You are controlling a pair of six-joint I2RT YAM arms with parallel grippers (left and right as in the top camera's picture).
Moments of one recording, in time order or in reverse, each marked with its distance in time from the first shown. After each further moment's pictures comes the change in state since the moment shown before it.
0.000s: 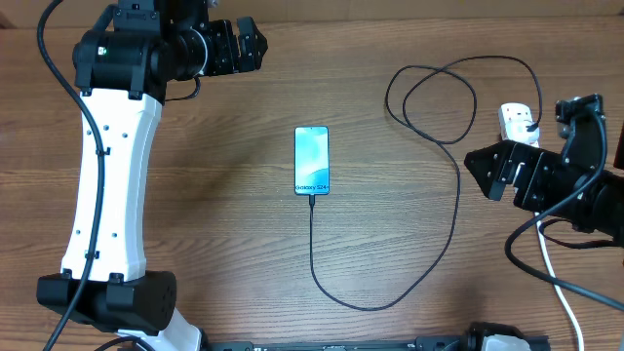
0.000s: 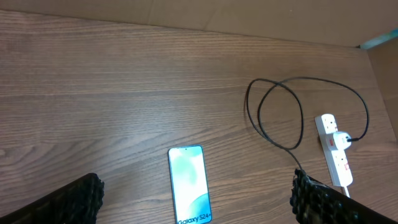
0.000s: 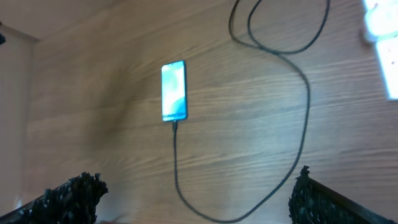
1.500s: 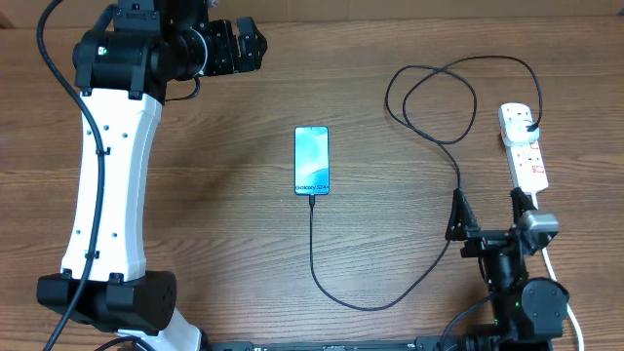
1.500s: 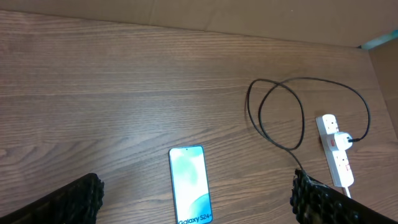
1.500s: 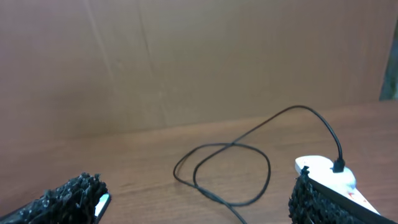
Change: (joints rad) left arm 0.000 0.000 0.000 0.000 -0.004 0.000; right arm 0.136 -1.142 -1.612 1.457 0.373 -0.004
